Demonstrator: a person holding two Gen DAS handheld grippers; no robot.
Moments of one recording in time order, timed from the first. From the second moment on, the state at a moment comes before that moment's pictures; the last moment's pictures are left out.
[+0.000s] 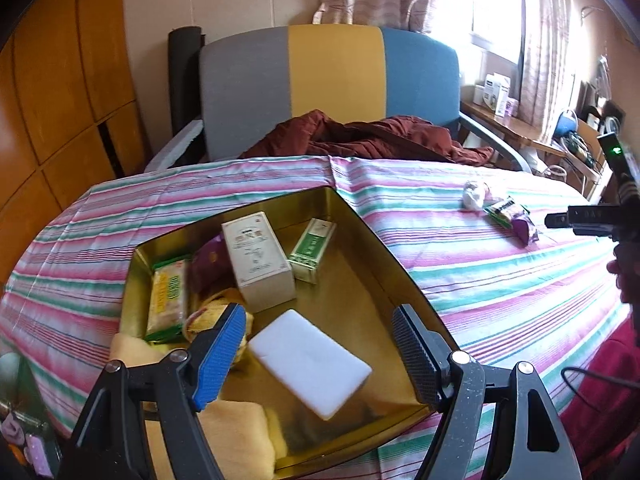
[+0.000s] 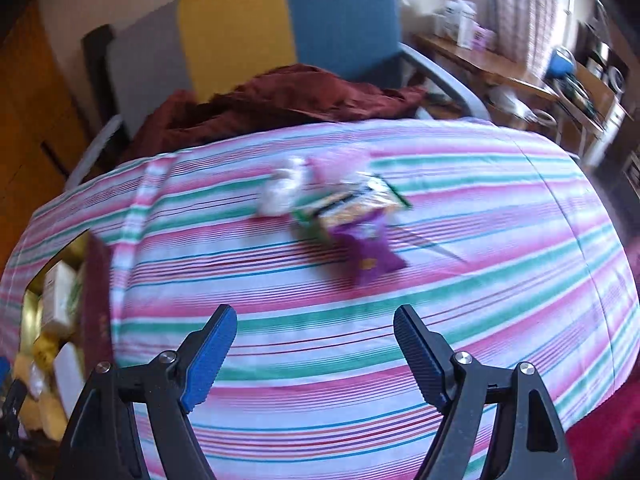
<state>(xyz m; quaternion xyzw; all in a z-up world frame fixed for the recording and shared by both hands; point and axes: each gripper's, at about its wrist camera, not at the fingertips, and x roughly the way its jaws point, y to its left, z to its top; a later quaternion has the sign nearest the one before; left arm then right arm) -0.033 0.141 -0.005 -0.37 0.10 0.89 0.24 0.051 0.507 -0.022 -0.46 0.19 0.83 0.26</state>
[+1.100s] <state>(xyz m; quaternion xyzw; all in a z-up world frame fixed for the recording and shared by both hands) -0.073 0.199 -0.011 -0.39 0.11 0.87 0.27 -0.007 0.596 -0.096 -0.53 0.24 0.78 0.25</state>
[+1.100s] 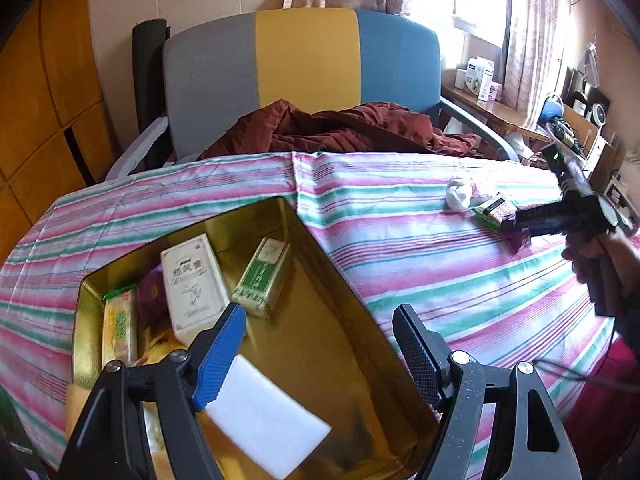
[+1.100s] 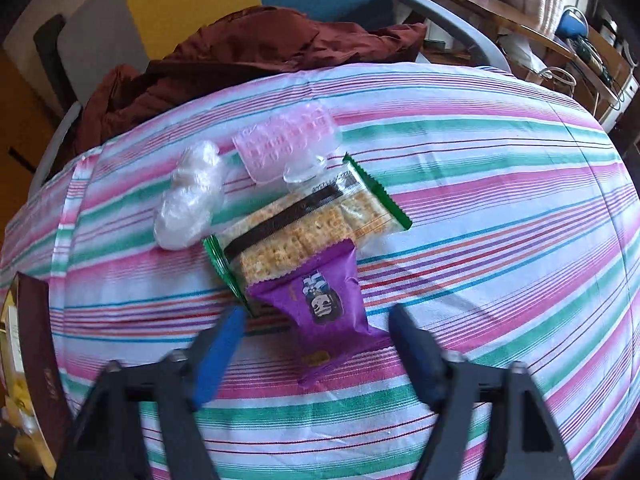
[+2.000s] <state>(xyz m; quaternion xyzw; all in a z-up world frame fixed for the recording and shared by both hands) -0.125 0.398 -0.029 -0.41 0.15 0.82 0.37 0.028 0.618 -0.070 -0.48 0.28 0.79 0.26</state>
